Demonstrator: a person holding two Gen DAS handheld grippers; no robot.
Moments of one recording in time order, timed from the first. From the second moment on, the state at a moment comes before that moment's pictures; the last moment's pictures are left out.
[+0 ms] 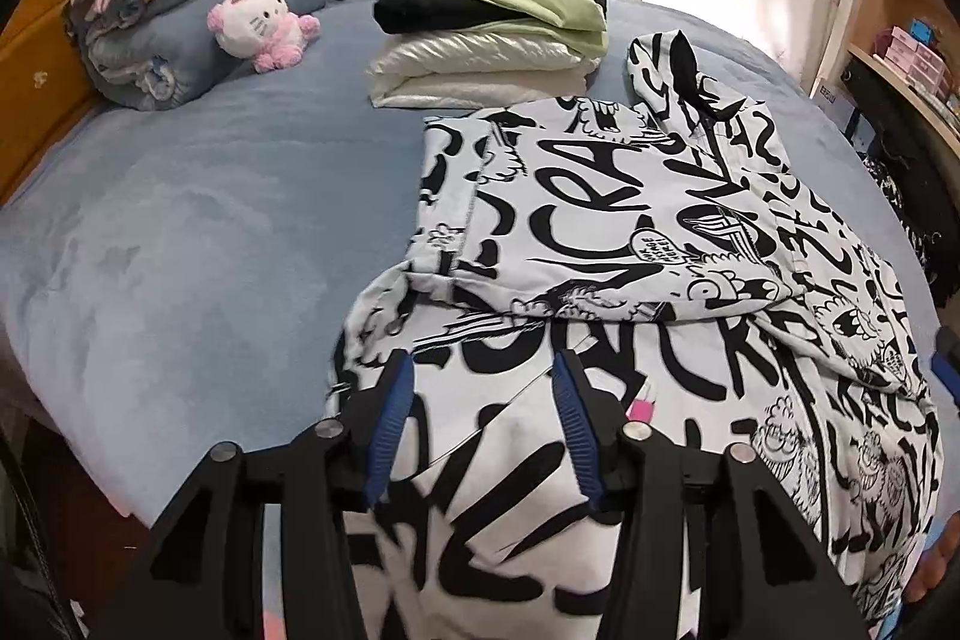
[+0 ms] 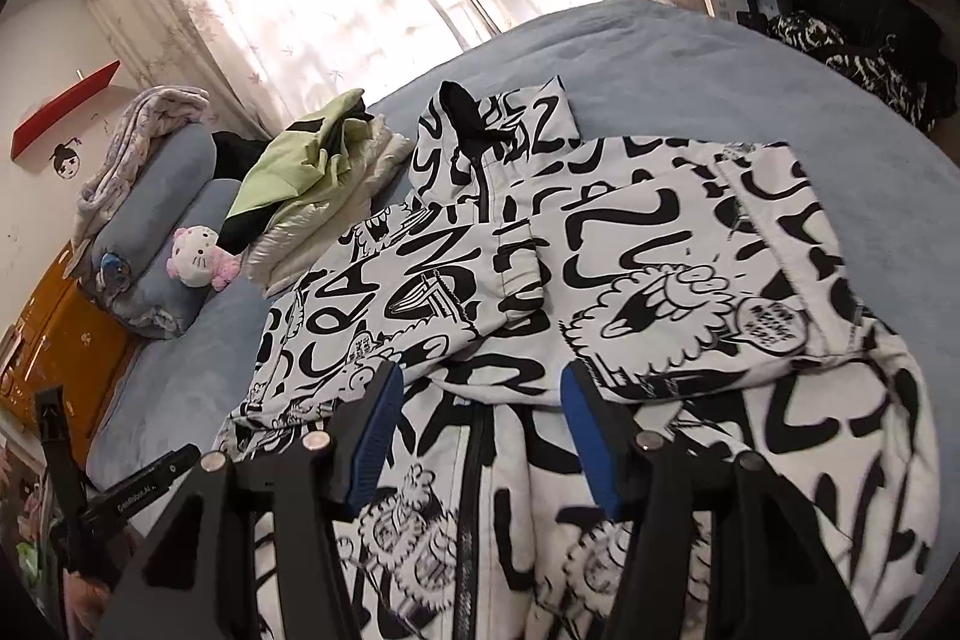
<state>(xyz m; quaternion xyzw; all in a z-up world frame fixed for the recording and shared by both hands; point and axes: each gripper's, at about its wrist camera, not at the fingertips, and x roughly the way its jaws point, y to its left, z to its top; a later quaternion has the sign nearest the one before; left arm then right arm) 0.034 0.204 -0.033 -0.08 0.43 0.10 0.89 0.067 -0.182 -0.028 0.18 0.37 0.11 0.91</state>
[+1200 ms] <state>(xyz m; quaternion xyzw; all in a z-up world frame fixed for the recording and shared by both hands) -0.042 0.262 -0.109 -0.14 0.52 0.03 0.84 -0.051 -0.325 -0.105 0.15 0.49 0.02 0.86</state>
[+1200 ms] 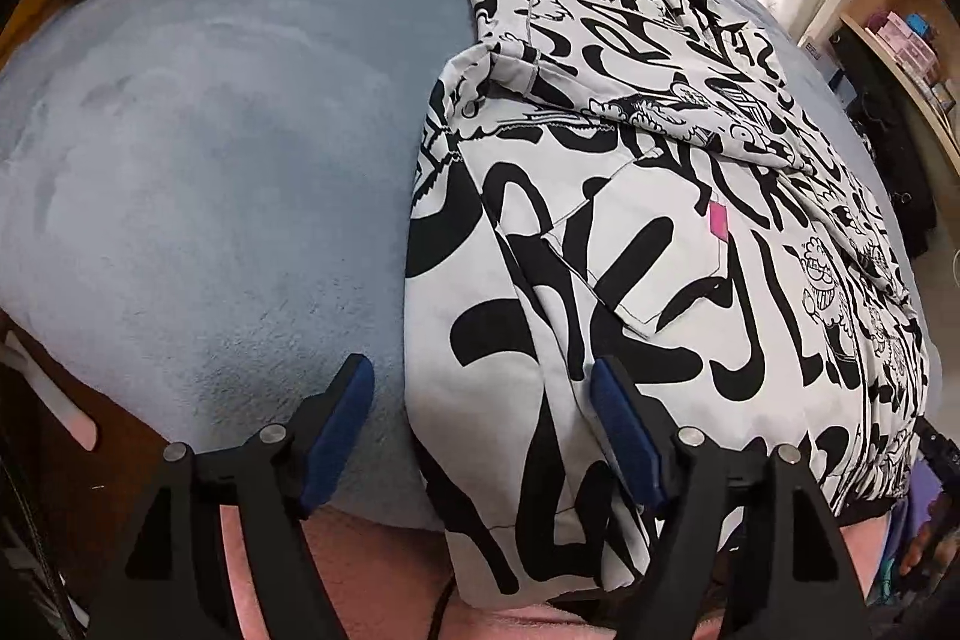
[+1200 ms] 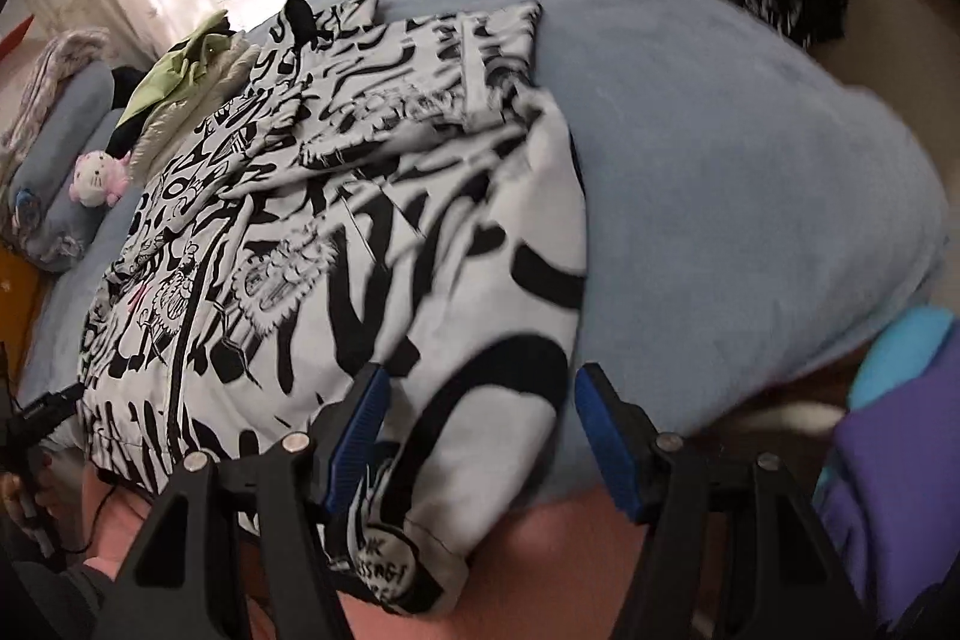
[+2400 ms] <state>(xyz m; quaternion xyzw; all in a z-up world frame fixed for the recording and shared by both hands) -0.040 0.222 -0.101 -0.14 0.52 -0.01 0.84 -0.042 -0.303 -0.099 0.20 0.46 0.15 0.85</state>
